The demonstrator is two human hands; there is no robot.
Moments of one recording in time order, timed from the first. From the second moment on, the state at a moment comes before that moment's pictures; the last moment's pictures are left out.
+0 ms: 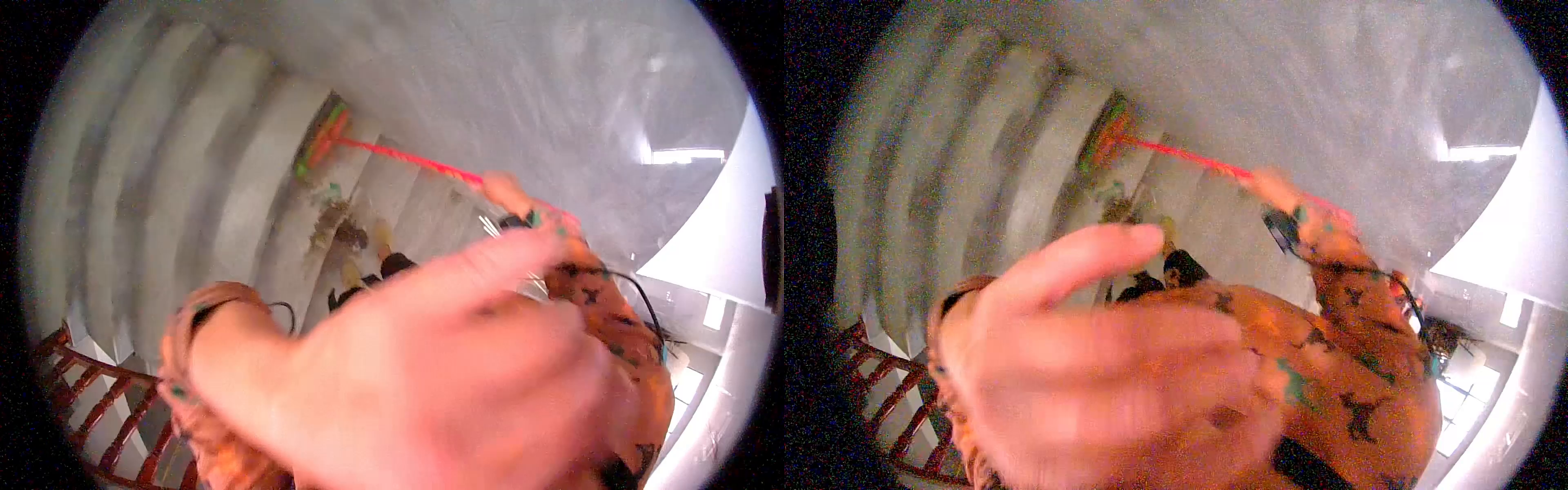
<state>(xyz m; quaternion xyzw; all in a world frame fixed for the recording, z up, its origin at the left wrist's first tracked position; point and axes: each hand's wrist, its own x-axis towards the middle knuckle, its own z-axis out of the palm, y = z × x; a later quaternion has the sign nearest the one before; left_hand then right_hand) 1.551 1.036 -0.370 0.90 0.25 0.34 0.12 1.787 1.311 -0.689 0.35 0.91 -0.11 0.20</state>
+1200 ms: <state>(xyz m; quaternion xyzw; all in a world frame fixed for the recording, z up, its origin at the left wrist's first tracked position) 1.420 0.872 -0.703 0.37 0.88 0.24 0.19 1.756 1.256 -0.831 0.30 0.87 -0.16 0.35</state>
